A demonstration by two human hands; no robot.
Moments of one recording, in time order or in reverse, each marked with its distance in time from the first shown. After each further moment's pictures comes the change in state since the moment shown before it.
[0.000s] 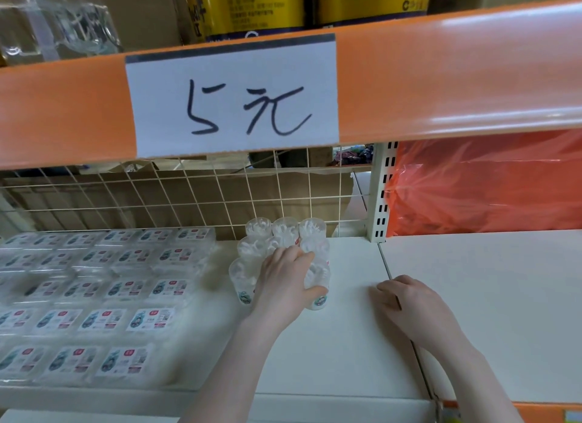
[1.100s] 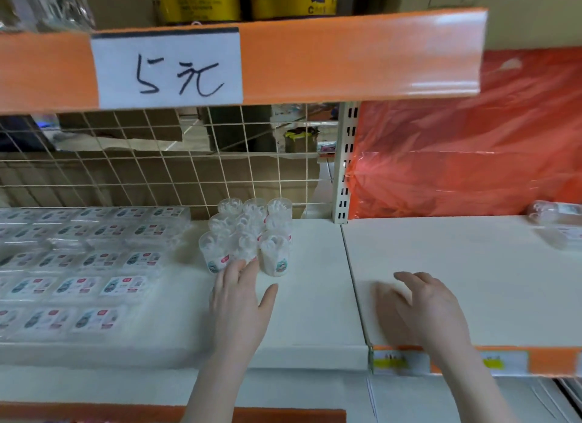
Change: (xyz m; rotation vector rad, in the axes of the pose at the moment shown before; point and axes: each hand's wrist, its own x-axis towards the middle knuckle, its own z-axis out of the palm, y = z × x) left_hand -0.085 0.033 0.020 -0.088 0.297 -0.310; right_hand -0.071 0.051 -0.021 0.032 0.347 0.136
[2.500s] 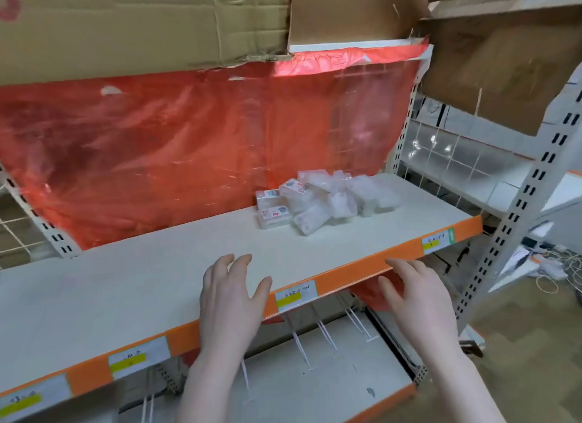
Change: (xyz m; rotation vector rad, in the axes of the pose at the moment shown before) left_hand -0.134 0.453 0.114 -0.255 -0.247 0.179; right_hand -0.094 0.393 -0.251 -0.051 0.243 0.328
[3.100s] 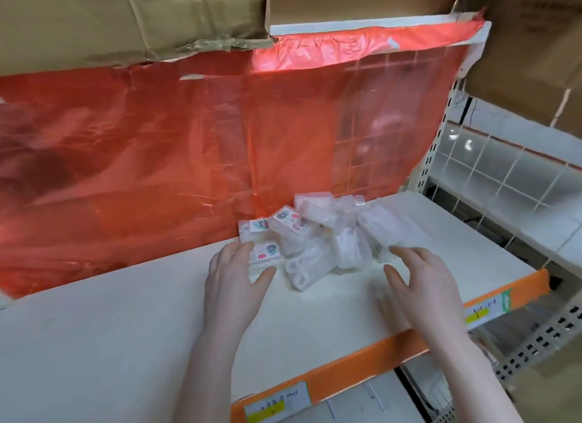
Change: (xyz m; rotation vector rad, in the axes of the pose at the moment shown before) left_hand 0.161 0.022 0.087 0.002 -0.029 0.008; right_hand 0.160 0.038 0.073 0.027 -0.051 0.002
